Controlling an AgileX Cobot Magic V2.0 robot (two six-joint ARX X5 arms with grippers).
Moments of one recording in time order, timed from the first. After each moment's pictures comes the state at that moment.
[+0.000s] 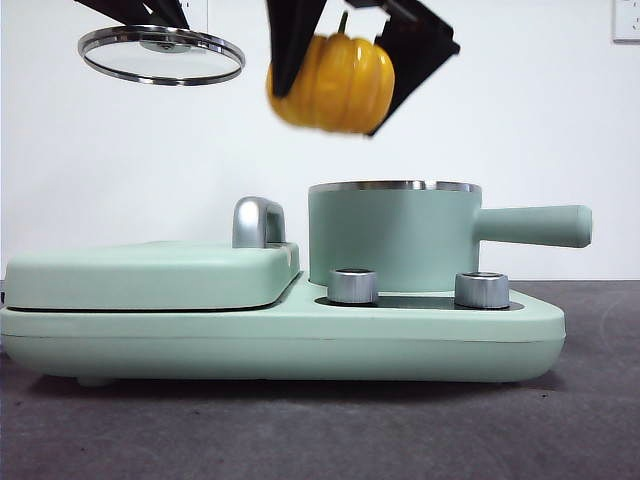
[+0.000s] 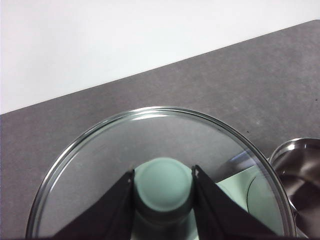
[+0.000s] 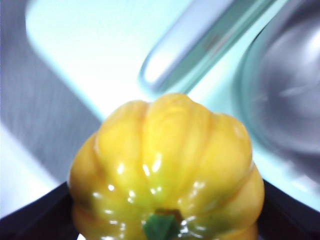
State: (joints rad) left arm -0.27 1.46 1.54 -0.54 0.15 0.09; right arm 0.75 1.73 1.77 -1.21 -0.16 0.12
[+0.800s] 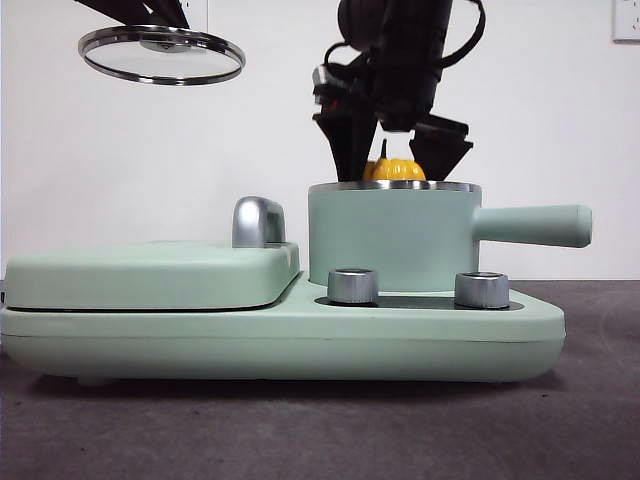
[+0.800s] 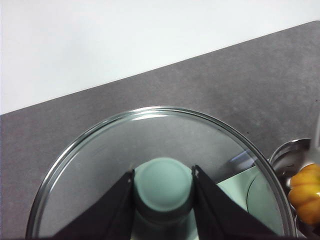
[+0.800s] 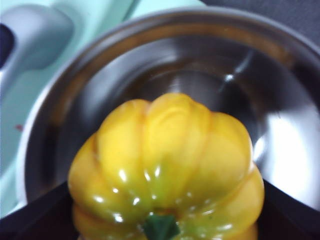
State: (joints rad) left arm -0.27 1.46 1.54 -0.53 0.15 0.09; right arm 0.53 2.10 2.06 -1.30 -0.09 0.02
